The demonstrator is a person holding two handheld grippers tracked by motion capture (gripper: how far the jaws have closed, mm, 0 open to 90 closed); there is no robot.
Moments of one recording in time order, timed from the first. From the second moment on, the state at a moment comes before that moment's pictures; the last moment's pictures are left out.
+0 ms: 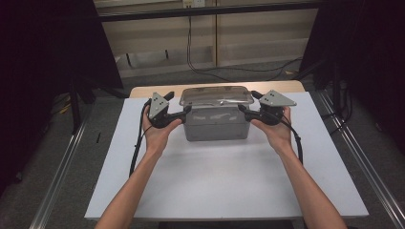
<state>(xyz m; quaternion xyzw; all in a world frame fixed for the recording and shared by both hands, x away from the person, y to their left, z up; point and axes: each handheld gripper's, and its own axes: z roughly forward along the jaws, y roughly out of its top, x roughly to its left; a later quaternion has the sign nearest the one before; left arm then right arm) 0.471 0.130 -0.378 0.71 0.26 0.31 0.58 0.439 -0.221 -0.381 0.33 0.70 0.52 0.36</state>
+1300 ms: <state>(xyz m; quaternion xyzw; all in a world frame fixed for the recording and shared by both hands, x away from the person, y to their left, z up) 0.491 0.123 -0.362 0.73 0.23 0.29 0.57 0.461 -0.226 -0.365 0.32 0.70 0.55 0.34</state>
